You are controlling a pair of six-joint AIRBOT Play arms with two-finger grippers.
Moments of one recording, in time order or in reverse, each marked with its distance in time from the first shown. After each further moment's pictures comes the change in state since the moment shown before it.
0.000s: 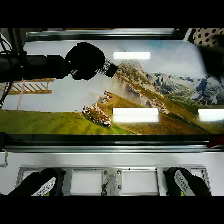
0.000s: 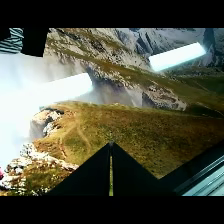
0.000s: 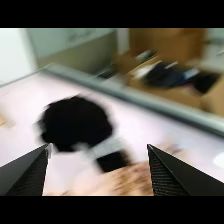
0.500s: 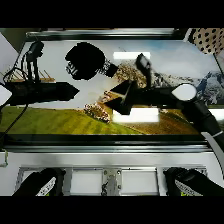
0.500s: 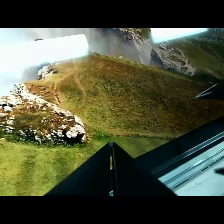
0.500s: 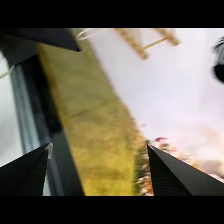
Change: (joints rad) left arm 0.000 0.146 -0.339 -0.008 0.058 -0.025; right arm 0.779 -0.228 -0.128 -0.142 -0.206 0.044
